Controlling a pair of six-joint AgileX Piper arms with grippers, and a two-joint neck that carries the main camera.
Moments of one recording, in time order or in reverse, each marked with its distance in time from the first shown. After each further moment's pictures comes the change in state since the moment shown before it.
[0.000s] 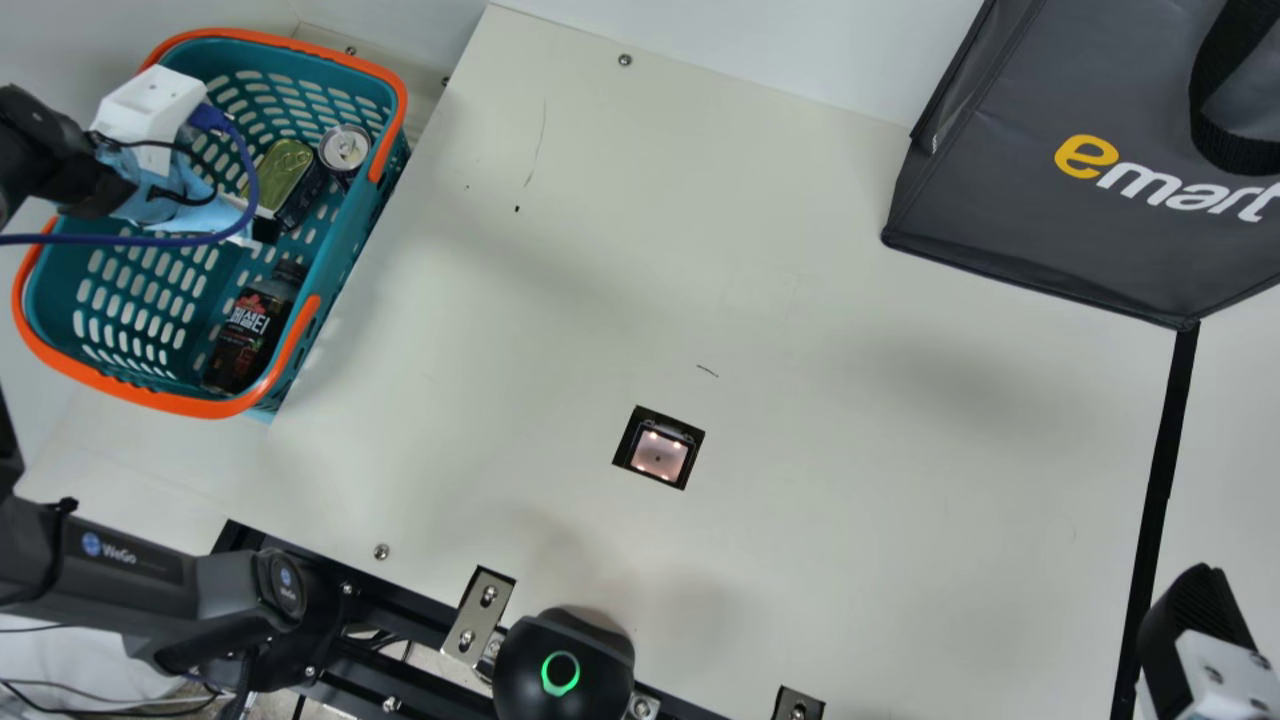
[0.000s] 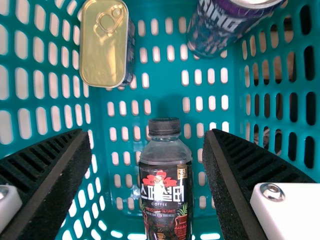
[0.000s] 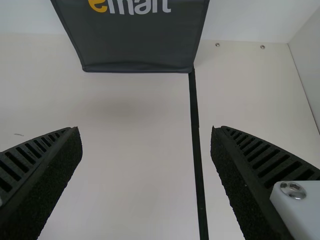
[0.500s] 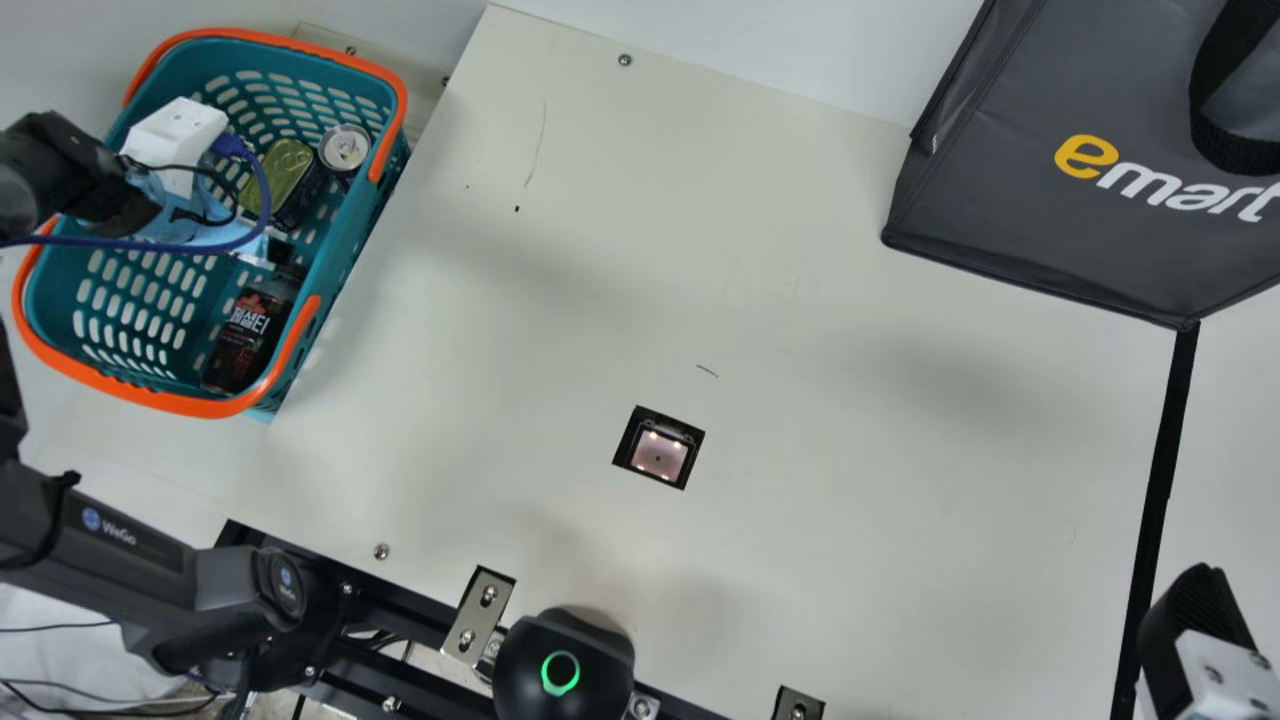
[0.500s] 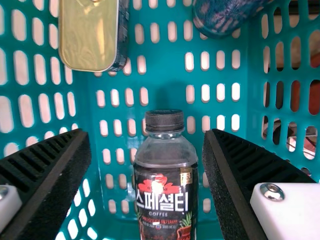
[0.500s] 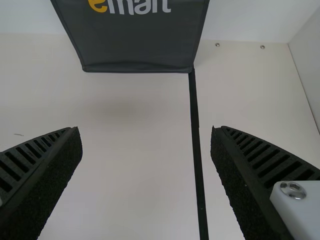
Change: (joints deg) left arm 0.1 5.5 1.7 0.9 -4.7 -0.1; right arm 0.0 0.0 0.0 0.0 0.0 0.0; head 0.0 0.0
